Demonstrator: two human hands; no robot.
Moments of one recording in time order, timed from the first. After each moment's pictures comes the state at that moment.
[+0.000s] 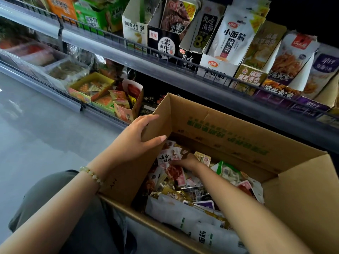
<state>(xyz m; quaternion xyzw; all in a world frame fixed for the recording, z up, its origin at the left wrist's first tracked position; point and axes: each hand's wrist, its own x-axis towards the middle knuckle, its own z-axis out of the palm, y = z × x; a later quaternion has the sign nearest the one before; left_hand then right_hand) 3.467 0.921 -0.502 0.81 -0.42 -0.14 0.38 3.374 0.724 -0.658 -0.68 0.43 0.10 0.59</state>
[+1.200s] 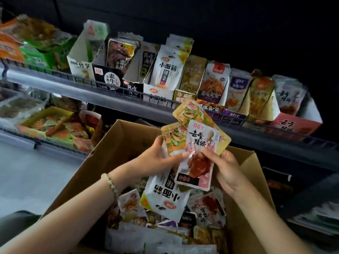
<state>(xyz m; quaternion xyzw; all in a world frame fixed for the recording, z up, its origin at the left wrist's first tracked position) 3.372 0.807 -0.452 0.64 -0.38 -0.45 0.50 3.215 0.678 -0.471 -0.55 0.27 -0.29 0.73</state>
